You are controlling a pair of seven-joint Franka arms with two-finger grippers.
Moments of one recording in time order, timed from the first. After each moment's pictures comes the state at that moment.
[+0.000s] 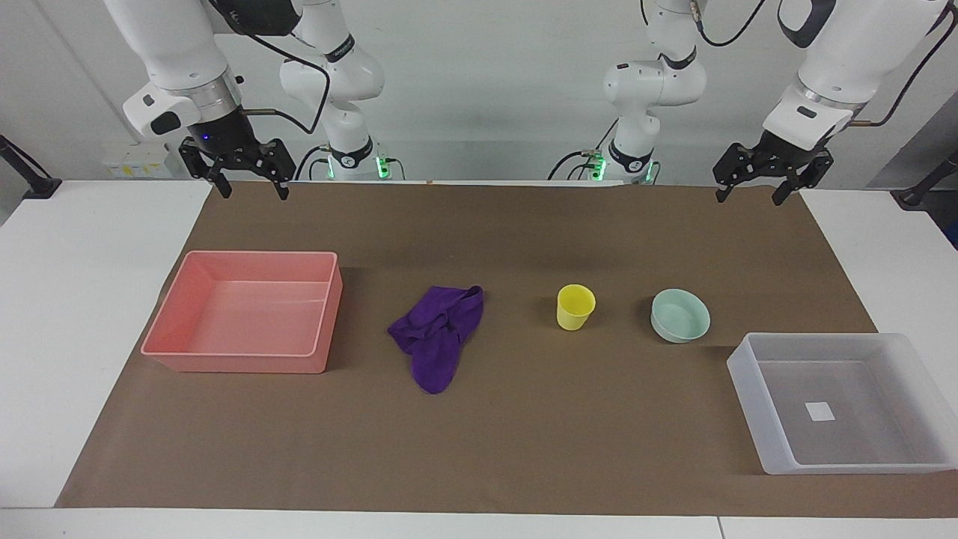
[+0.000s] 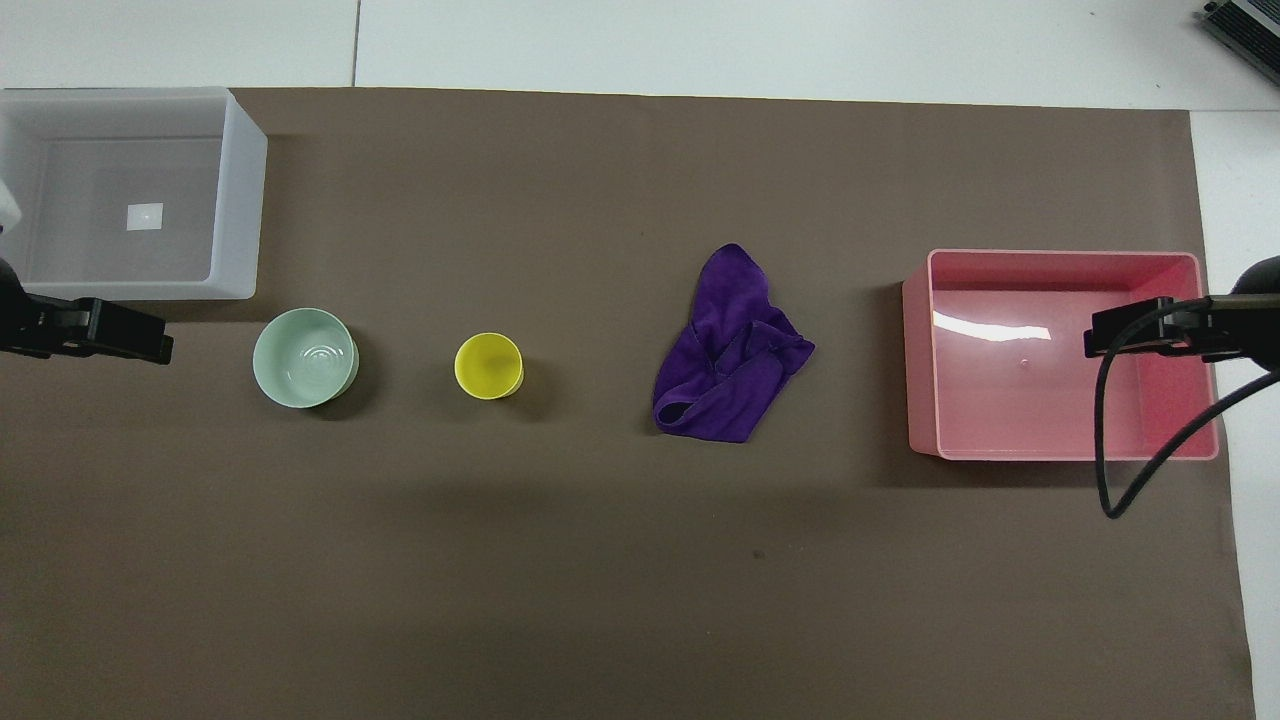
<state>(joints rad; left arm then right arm) -0.03 -0.06 -0.05 -1.62 -0.02 1.54 0.02 0.02 -0.07 -0.02 -1.64 0.00 1.59 0.06</state>
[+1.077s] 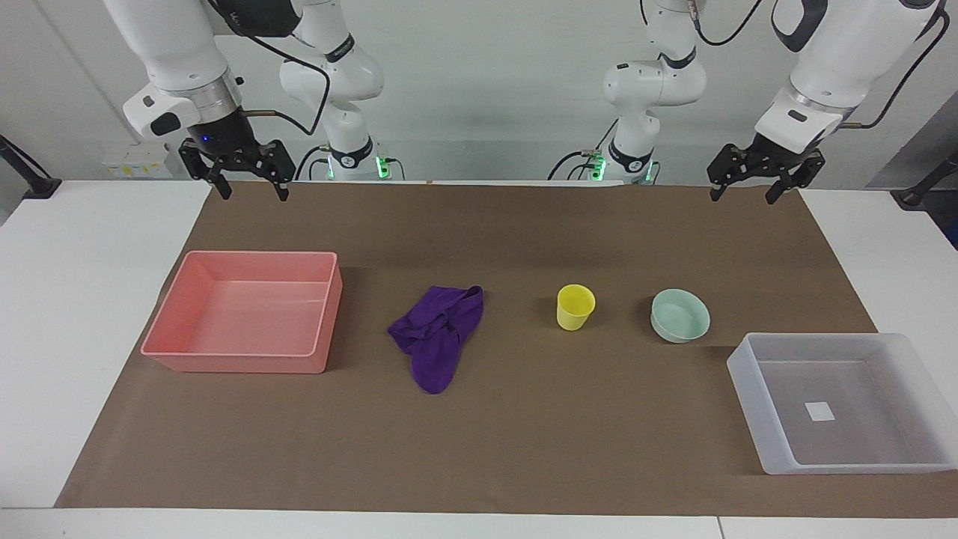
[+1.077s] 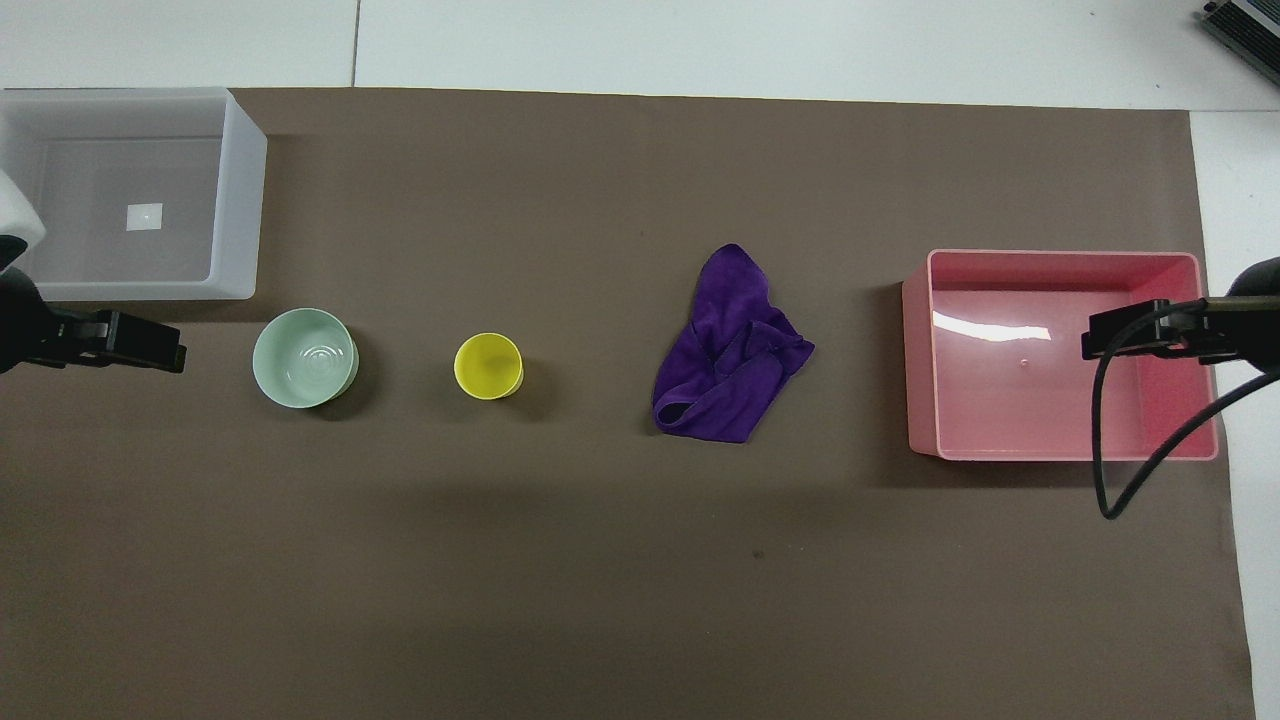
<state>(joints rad) -0.03 -0.08 -0.06 -1.68 -0.02 1.59 0.01 0.02 -0.07 -0.02 -1.65 0.00 1.59 0.06</state>
